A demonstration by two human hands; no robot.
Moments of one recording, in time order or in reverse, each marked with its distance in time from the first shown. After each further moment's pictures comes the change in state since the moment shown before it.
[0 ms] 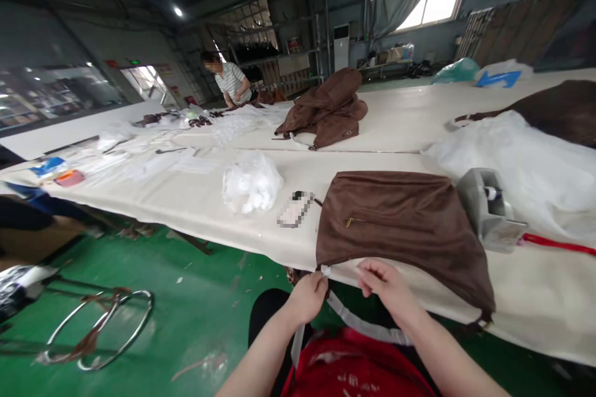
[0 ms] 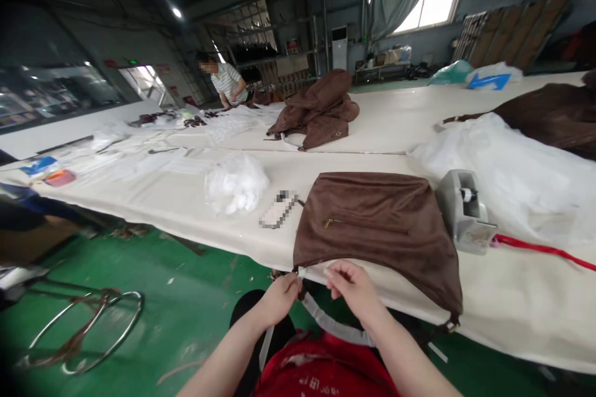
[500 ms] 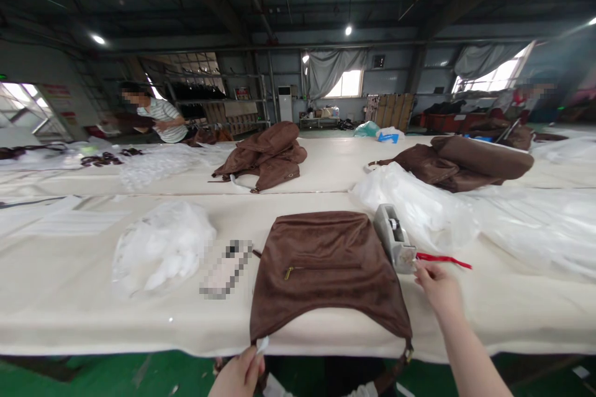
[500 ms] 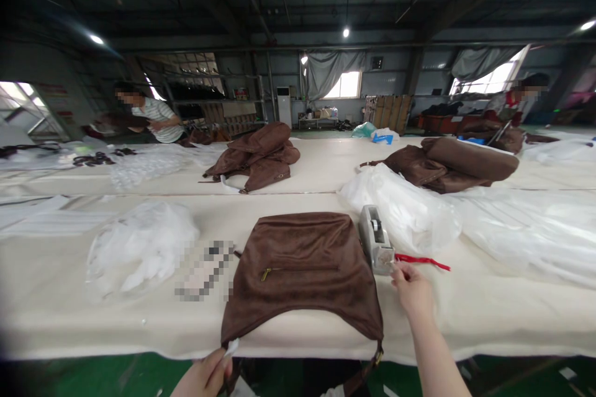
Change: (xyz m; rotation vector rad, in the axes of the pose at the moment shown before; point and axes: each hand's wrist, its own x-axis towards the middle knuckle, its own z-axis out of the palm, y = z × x) left_hand 0.017 -0.012 -0.004 0.349 0.010 0.035; right_hand -0.018 0.033 -0.266 -0.261 1.057 -0.025
